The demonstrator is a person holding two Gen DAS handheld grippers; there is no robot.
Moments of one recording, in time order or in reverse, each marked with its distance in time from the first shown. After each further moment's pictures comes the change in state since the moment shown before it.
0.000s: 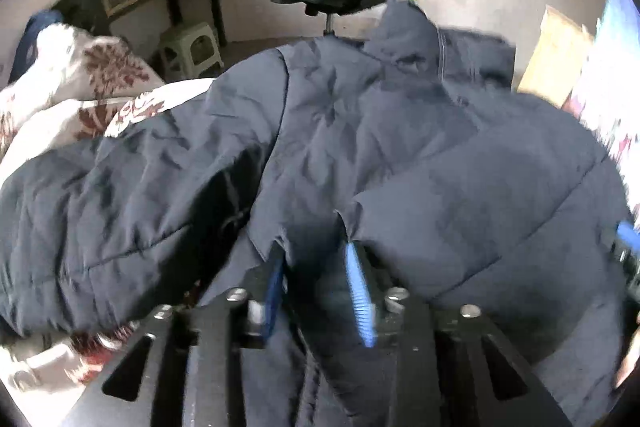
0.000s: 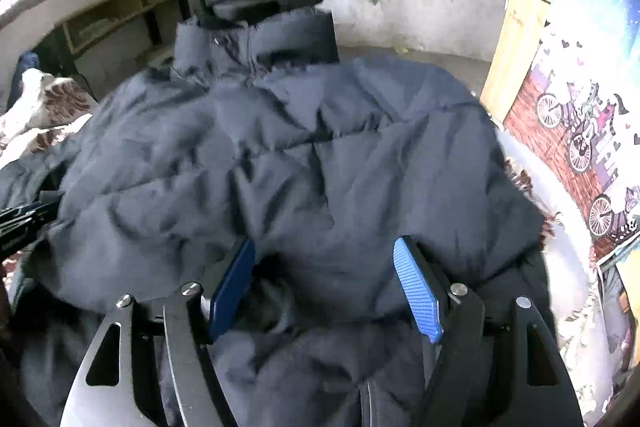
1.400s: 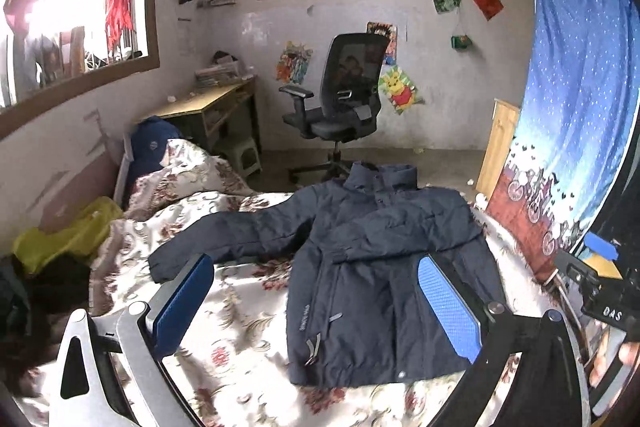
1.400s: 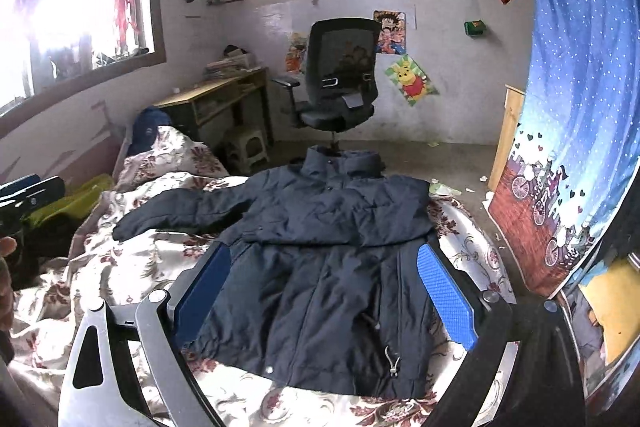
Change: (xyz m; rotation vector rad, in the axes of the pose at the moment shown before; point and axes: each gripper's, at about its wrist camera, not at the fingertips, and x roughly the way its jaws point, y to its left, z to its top) left arm -0.500 -0.018 -0.137 0.035 -0.365 0.090; right arm -0.437 -0.013 -0.084 -0.069 -0.301 0.167
